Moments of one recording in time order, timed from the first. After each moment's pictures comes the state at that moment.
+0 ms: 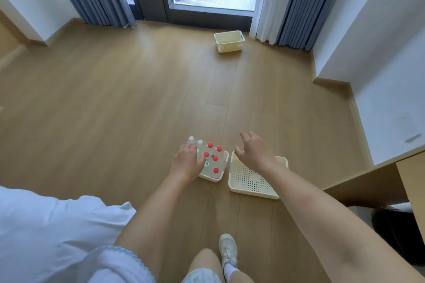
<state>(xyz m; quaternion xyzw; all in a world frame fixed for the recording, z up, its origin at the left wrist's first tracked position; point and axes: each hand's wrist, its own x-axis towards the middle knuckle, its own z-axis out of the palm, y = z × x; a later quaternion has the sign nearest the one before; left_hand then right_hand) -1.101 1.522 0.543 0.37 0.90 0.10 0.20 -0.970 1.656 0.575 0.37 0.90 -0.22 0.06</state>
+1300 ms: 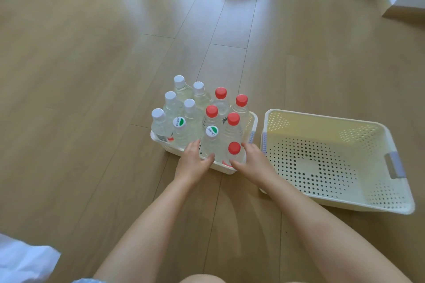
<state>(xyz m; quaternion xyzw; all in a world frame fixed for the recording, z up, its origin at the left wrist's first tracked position) -1.196 1.592 -0.052 0.27 0.86 0.32 0.28 -1.071 1.705 -0.054 0.41 0.83 -0.37 0.04</state>
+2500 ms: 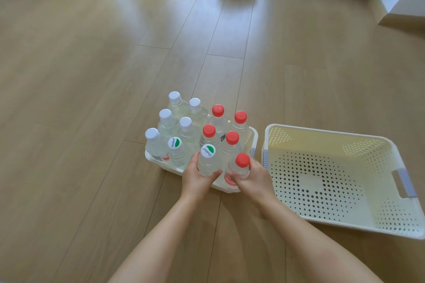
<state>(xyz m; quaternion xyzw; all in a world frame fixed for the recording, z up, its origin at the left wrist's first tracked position) -1.203 1.617 -0.086 0.17 0.79 0.51 0.31 -1.084 1.716 -0.081 0.46 0.75 -0.46 -0.10</state>
